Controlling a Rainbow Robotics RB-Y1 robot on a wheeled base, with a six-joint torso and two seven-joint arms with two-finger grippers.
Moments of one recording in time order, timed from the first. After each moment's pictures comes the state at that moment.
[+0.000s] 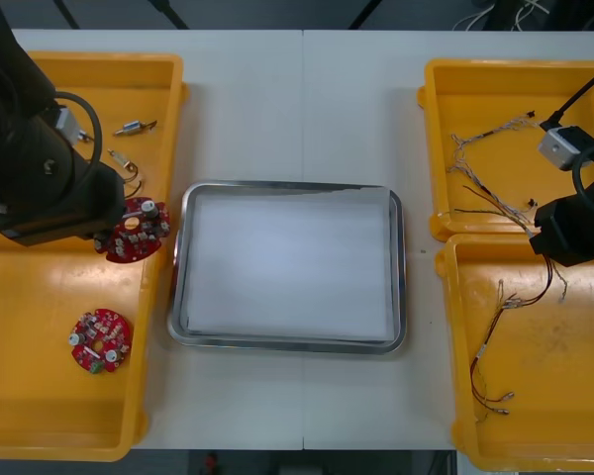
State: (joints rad) right arm -0.38 -0.82 -0.12 -2.13 -1.08 1.92 1.33; left arm -0.71 1.11 -0.40 -2.16 1.17 1.74 -0.35
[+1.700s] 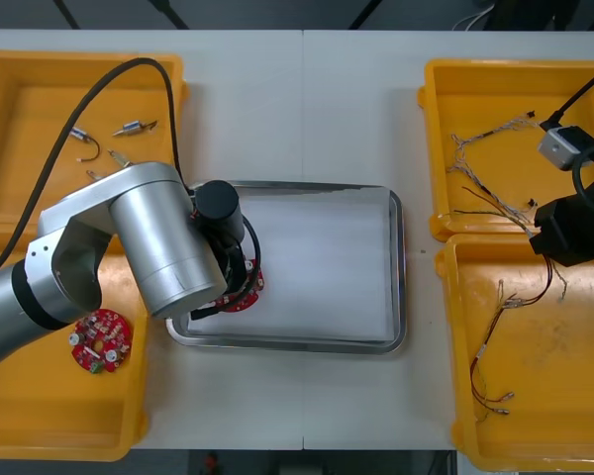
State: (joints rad) right arm -0.38 -0.82 -0.12 -2.13 -1.08 1.92 1.33; left arm -0.67 0.66 -0.82 -2.00 0.52 1.70 -0.21
